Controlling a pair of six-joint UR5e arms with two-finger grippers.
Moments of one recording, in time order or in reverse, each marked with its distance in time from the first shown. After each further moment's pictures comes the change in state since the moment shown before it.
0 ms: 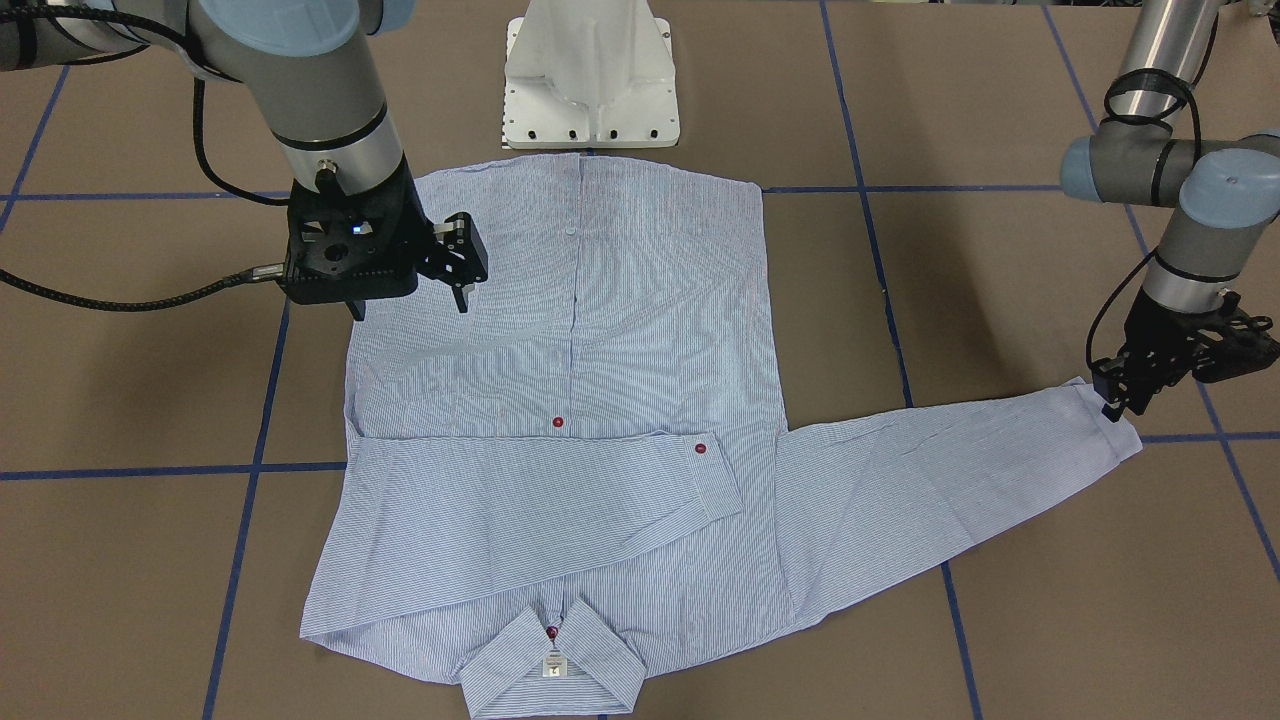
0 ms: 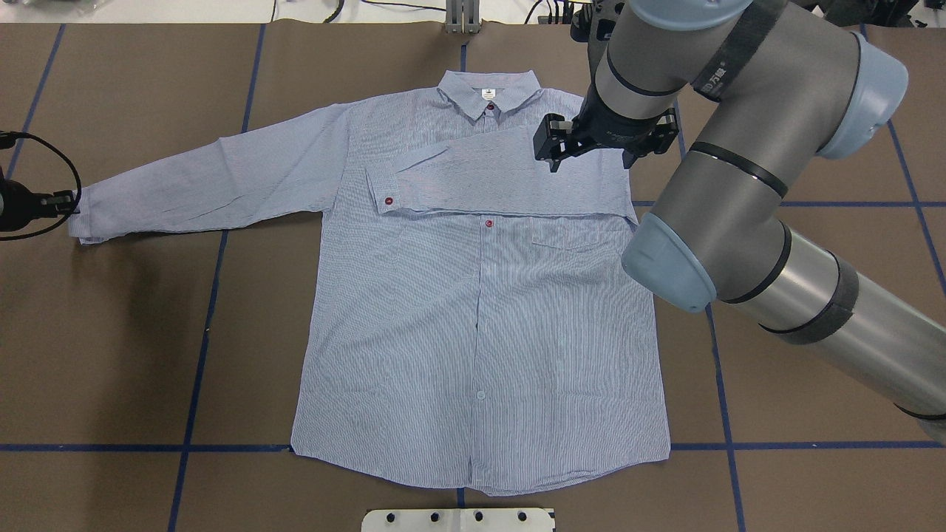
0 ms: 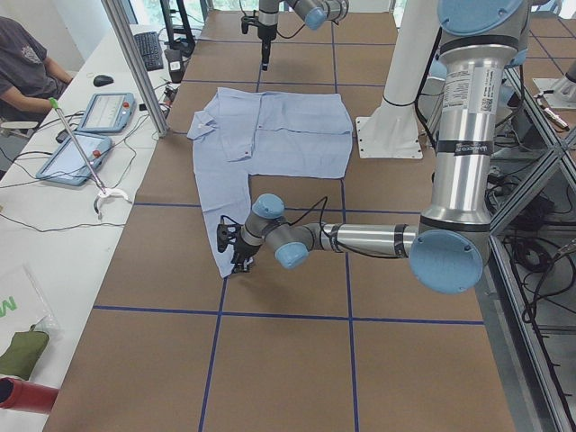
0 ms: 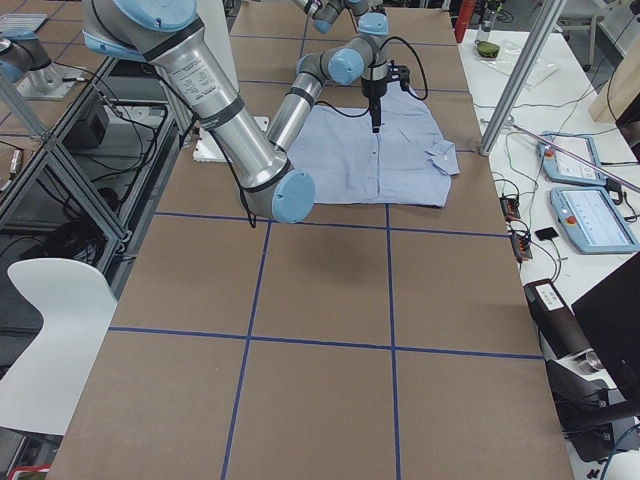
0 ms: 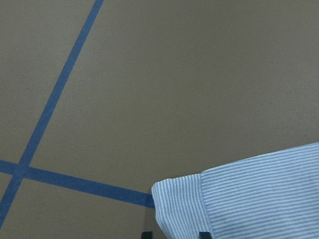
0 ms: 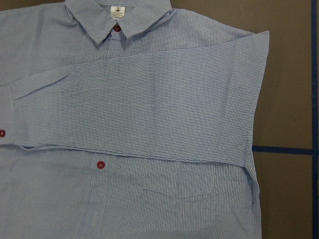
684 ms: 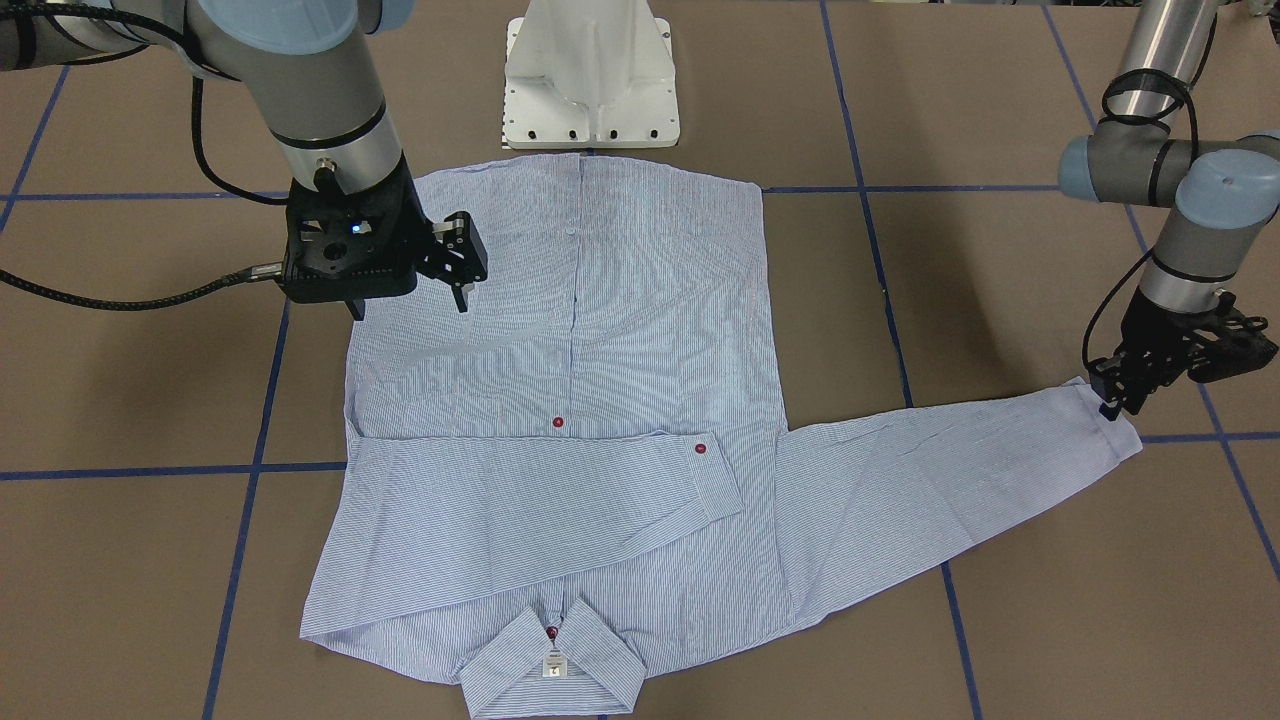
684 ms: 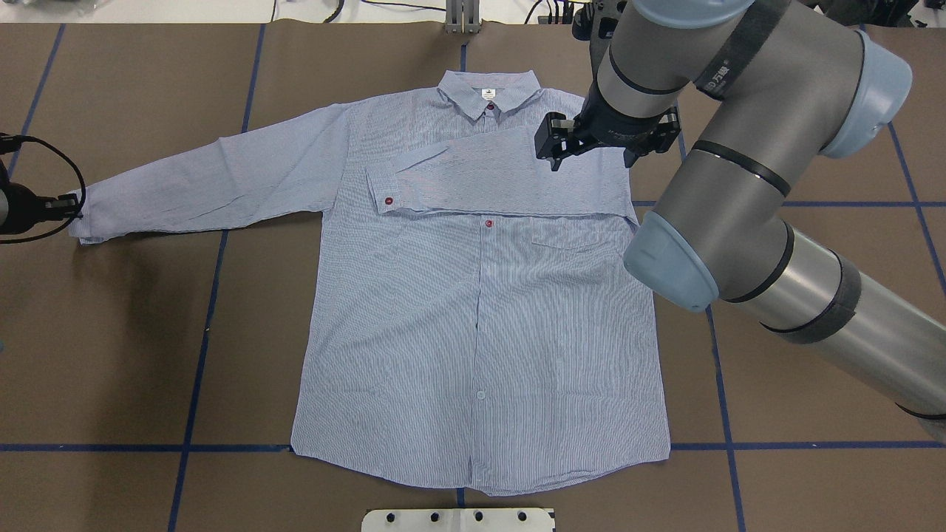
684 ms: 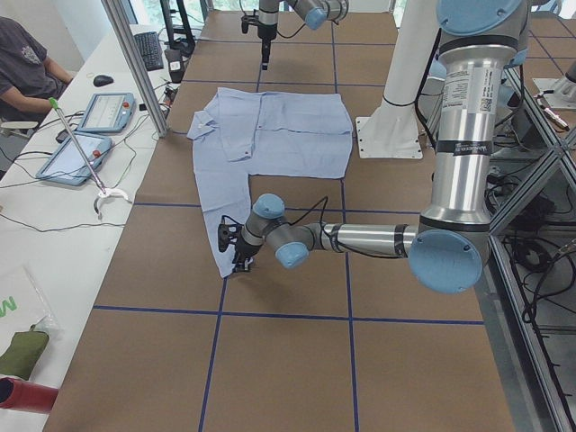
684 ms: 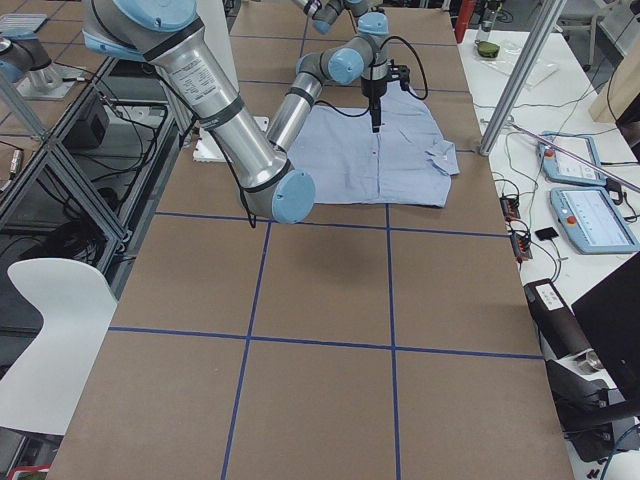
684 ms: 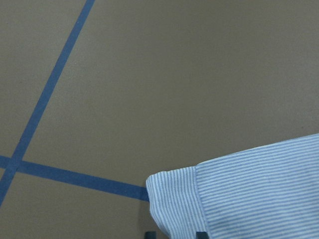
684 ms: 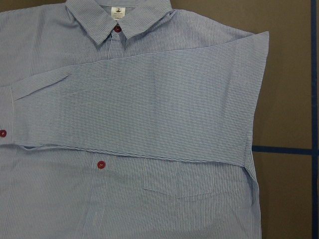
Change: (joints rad) left arm 0.005 0.001 0.000 0.000 -0.001 -0.001; right arm 0.001 -0.002 0.004 -0.001 0.000 0.000
